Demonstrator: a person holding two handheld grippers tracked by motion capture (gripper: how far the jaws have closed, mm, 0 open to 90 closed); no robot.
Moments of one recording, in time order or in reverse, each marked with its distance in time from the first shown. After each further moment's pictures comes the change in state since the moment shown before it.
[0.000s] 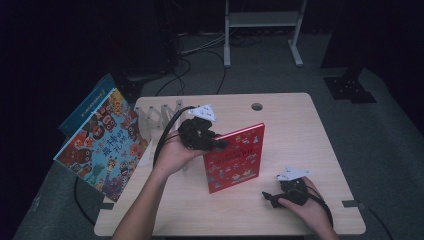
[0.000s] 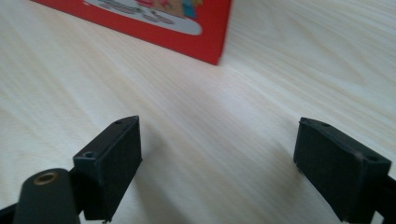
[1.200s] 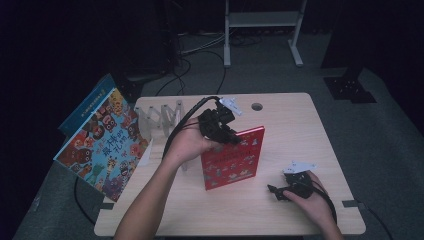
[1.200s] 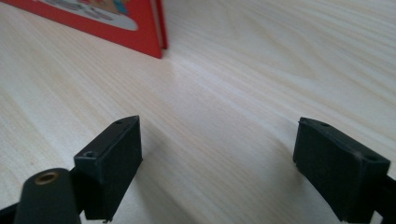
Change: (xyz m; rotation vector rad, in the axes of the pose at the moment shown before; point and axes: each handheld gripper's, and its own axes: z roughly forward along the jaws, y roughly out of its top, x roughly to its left) left arm -0.008 0.049 0.021 0.200 0.013 0.061; right arm -0.024 0.001 0.000 -0.009 -0.038 0.044
